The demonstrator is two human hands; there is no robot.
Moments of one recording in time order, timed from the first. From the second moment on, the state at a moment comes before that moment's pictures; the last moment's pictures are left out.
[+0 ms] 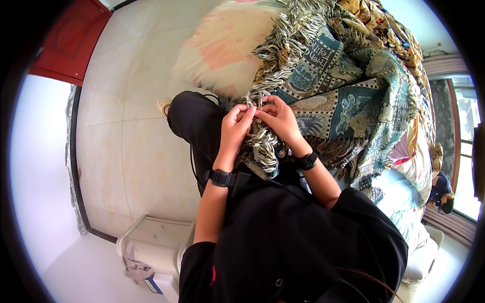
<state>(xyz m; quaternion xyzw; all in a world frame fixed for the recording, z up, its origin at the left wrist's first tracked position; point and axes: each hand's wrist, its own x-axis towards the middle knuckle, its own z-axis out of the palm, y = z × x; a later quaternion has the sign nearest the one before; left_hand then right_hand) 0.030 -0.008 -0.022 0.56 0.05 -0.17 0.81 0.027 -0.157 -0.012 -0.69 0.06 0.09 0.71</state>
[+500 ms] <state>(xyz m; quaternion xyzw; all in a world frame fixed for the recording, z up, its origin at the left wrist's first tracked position) 0.028 -0.007 -0.019 0.59 0.03 -0.15 0.79 0.025 -0.156 -0.011 -0.63 0.08 0.06 0.77</state>
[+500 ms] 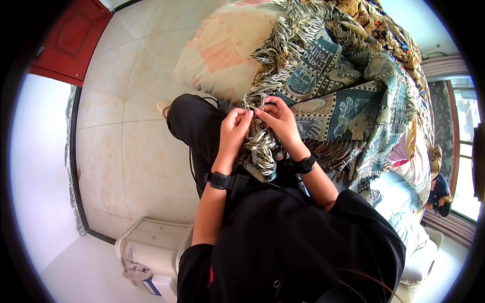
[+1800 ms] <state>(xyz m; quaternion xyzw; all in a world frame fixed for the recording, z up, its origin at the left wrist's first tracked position) 0.027 -0.003 -0.026 0.48 0.02 -0.15 0.86 0.030 -0.161 0.012 -0.88 -0.09 -0.02 0.47</state>
